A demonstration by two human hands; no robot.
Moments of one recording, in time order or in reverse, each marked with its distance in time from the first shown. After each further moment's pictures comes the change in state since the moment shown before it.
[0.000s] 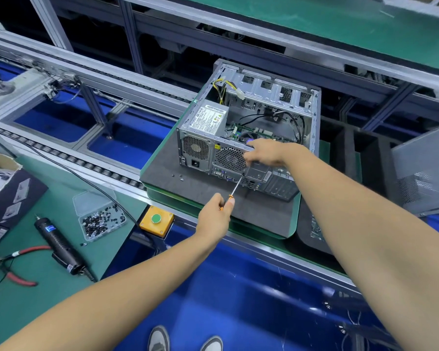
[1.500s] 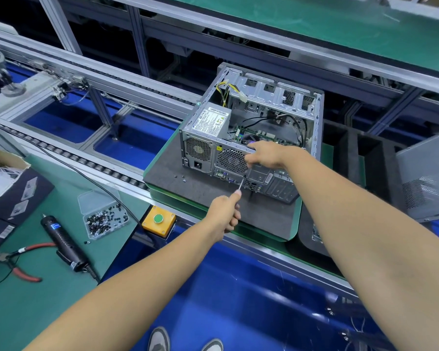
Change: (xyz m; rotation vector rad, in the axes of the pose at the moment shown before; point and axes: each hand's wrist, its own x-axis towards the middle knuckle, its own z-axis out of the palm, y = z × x) left_hand 0.016 0.027 0.008 -0.362 -0.148 -0.404; right_hand 0.009 0.006 0.003 -0.009 0.029 -0.022
